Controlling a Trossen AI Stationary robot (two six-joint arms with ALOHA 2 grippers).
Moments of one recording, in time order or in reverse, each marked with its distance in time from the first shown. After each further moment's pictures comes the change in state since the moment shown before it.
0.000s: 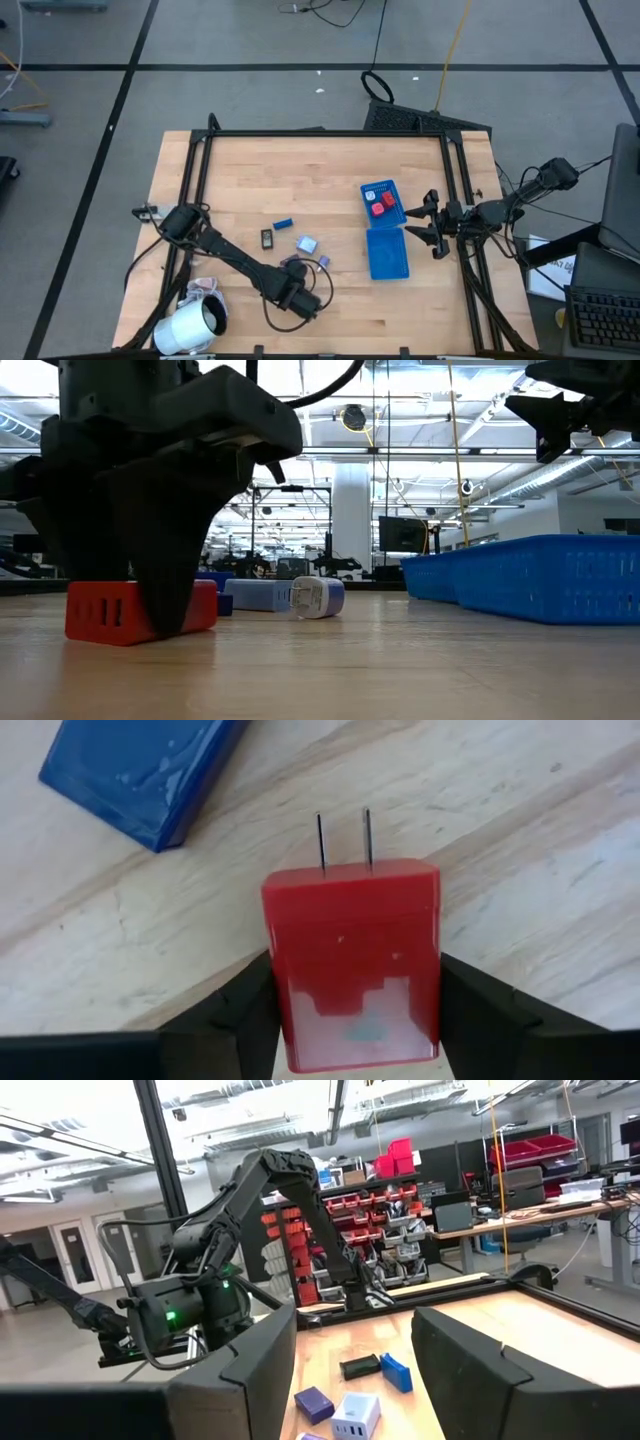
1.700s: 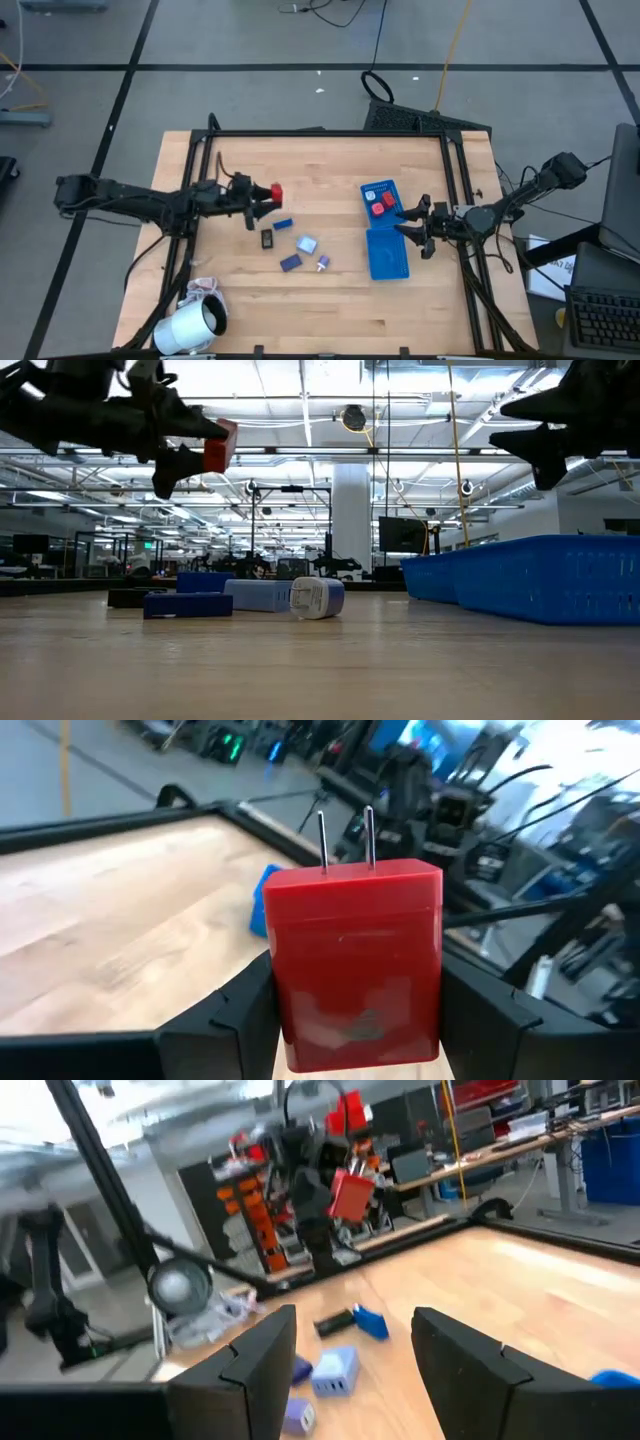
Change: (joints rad) left arm 0.582 -1.195 -1.294 1.510 -0.008 1.078; right arm -0.016 0.280 0.000 0.147 0.109 0.191
